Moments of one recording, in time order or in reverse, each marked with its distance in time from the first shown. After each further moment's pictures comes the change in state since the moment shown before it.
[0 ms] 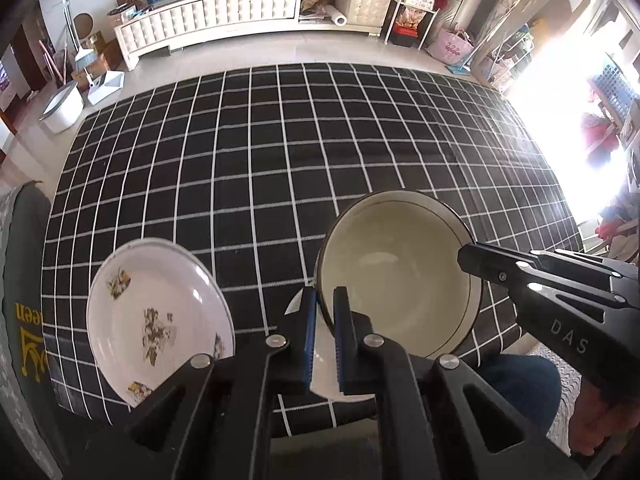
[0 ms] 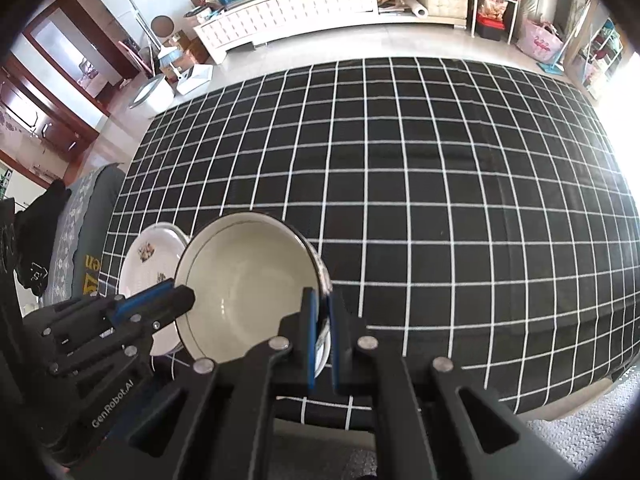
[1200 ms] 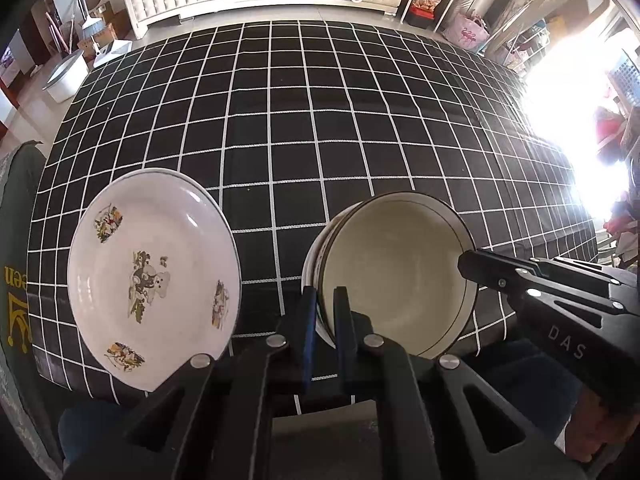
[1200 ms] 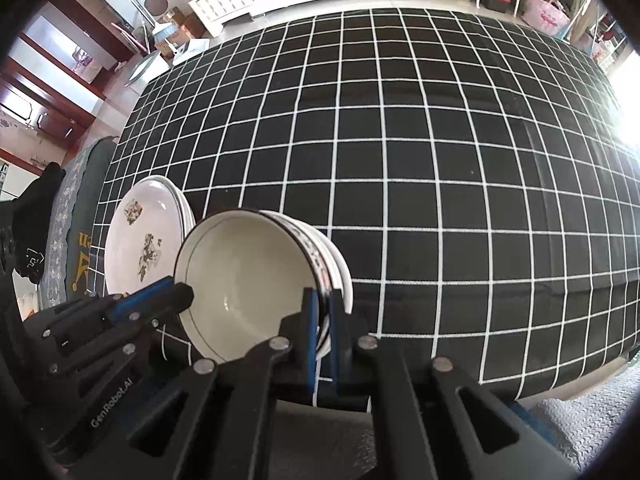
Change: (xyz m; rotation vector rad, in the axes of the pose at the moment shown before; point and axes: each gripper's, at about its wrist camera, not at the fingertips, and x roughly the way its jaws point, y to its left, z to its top) left arm 0.031 0.029 -0.058 -0.048 0.077 0.004; right arm 0.038 0.007 -0.036 0.020 0.092 0.013
